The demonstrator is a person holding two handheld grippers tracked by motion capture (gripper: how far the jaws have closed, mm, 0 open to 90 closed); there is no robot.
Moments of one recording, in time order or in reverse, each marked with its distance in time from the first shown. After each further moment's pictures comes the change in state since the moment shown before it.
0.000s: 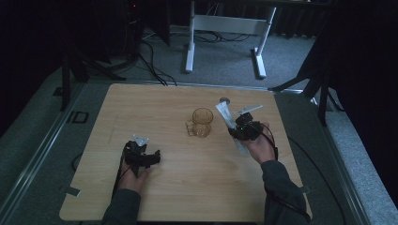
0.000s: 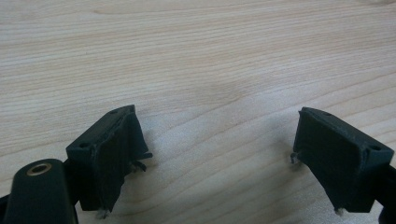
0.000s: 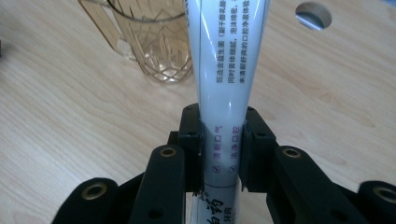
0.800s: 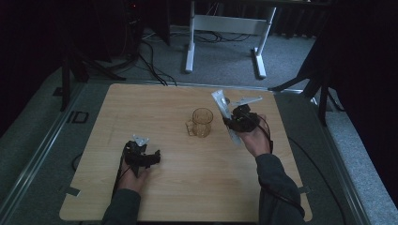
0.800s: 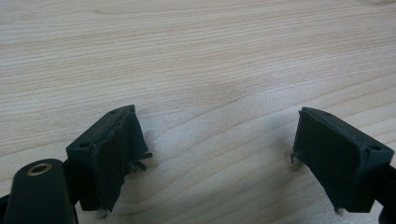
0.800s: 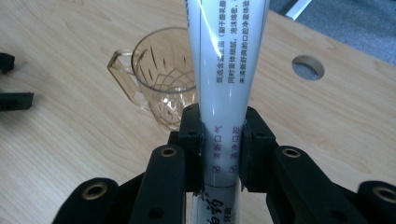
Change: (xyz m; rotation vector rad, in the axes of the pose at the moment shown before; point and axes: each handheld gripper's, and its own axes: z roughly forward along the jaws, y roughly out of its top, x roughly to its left) left arm 0.000 0.000 0.000 0.000 0.000 -0.001; right arm 0.007 0.028 -0.011 -0.126 0.012 0.004
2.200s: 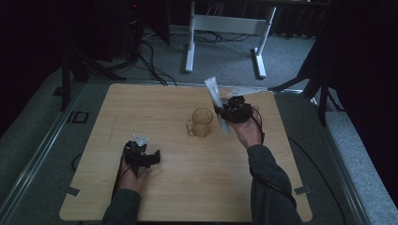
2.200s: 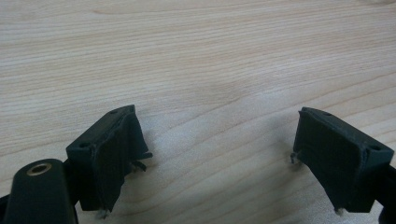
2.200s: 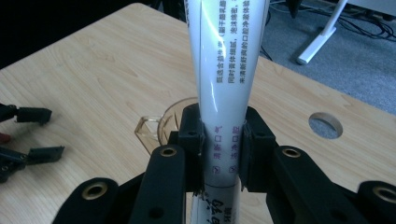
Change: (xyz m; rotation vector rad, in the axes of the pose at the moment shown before) left arm 0.000 0.000 0.000 0.001 0.000 0.000; right arm 0.005 0.030 0.005 -0.160 0.074 -0.001
